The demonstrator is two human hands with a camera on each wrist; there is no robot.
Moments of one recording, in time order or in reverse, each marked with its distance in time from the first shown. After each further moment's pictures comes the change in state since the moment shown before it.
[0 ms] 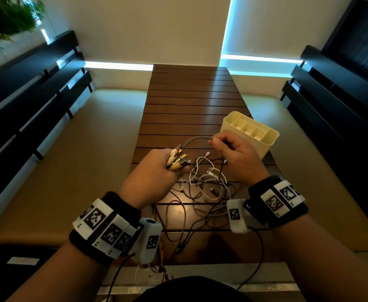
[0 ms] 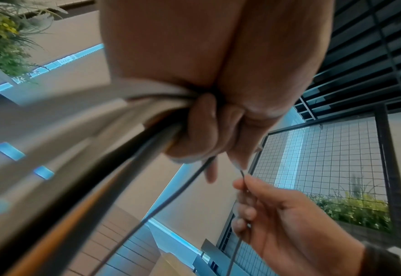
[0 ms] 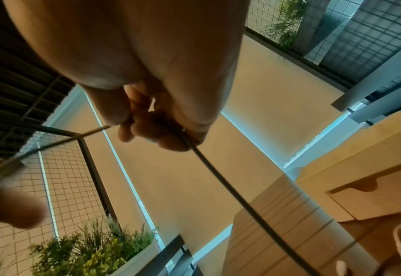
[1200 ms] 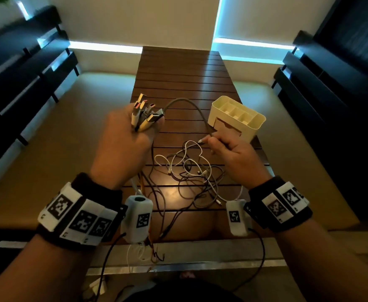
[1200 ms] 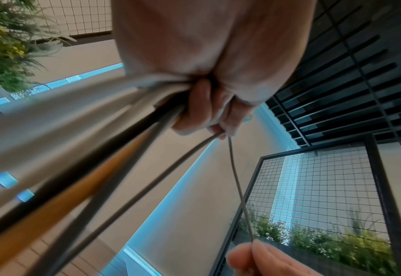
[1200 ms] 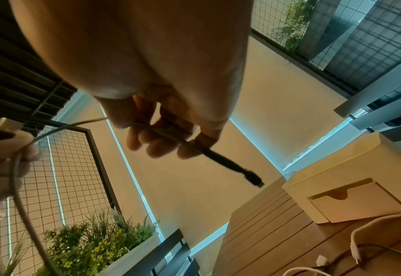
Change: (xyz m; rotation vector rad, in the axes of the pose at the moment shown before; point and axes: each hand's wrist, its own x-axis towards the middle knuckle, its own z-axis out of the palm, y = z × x) left_hand -0.023 0.042 -0.014 -0.048 0.418 0.100; right_hand -0.051 -0.014 -0.023 -0.091 -0.079 0.064
